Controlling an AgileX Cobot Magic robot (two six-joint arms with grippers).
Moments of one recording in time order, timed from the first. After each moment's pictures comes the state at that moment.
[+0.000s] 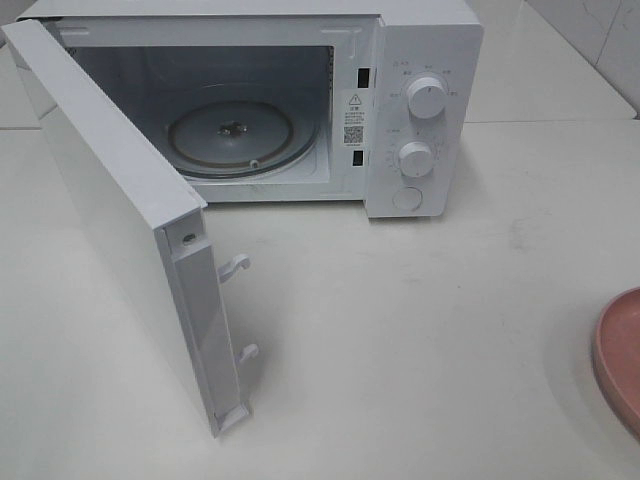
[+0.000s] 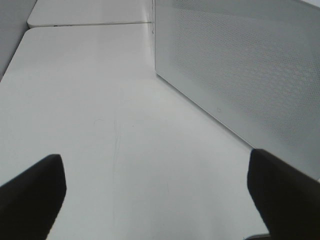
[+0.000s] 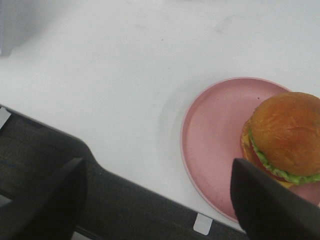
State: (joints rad) left arm -0.03 0.00 -0.50 -0.09 1.04 0.08; right arm 0.48 0.20 -0.63 -0.12 1.22 0.16
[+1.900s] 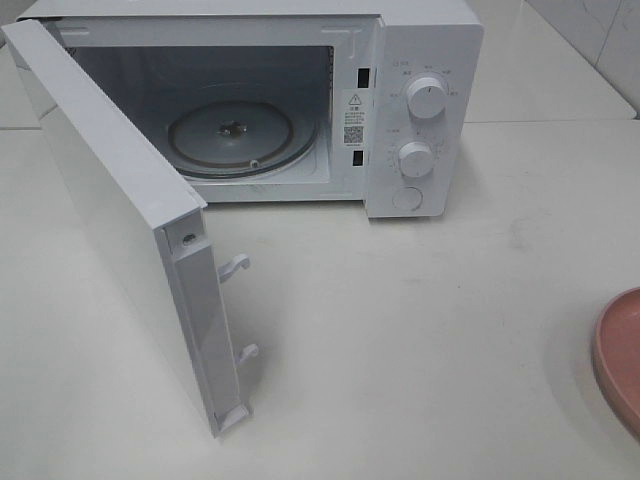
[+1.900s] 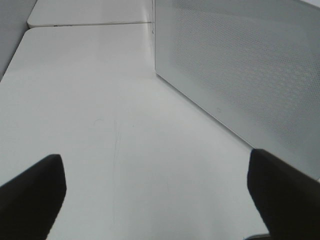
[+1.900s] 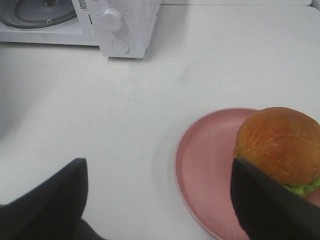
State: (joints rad) left arm -0.03 0.00 -0.50 -0.09 1.04 0.08; right arm 0.16 0.00 -0.51 0.01 1.04 0.14
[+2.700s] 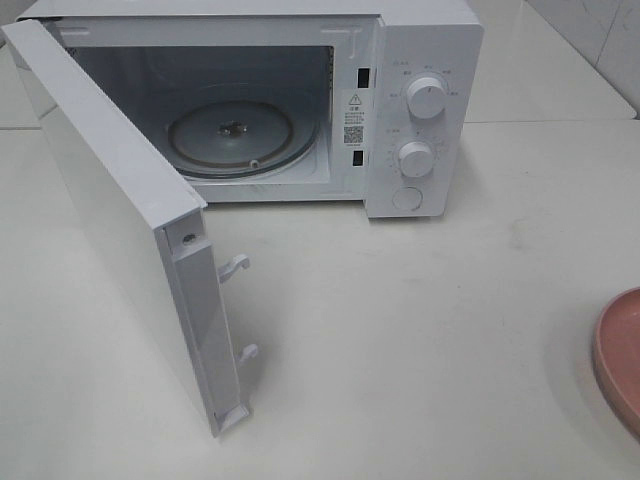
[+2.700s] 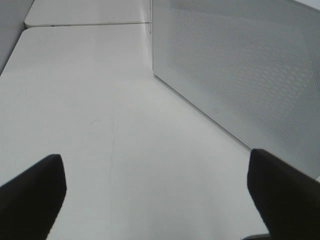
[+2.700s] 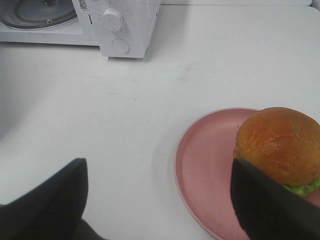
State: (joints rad) left arm -0.03 0.00 -0.50 -0.10 1.04 0.08; right arm 0.16 0.00 -0.51 0.01 1.04 0.14
